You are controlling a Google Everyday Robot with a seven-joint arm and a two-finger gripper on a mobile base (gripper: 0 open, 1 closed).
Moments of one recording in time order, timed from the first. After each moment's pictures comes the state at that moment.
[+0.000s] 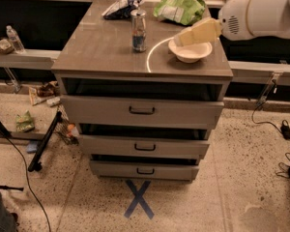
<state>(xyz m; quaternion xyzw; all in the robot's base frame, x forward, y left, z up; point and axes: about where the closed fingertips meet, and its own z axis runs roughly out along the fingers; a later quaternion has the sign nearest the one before) 0.647 -0.145 0.995 -0.32 0.78 0.12 0.52</state>
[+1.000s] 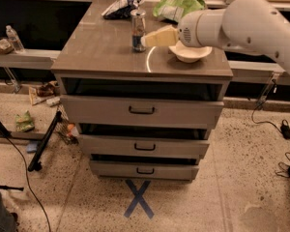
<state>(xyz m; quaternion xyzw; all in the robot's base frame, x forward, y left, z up) 0.720 -0.073 0.950 -0.29 0.77 0.16 0.55</state>
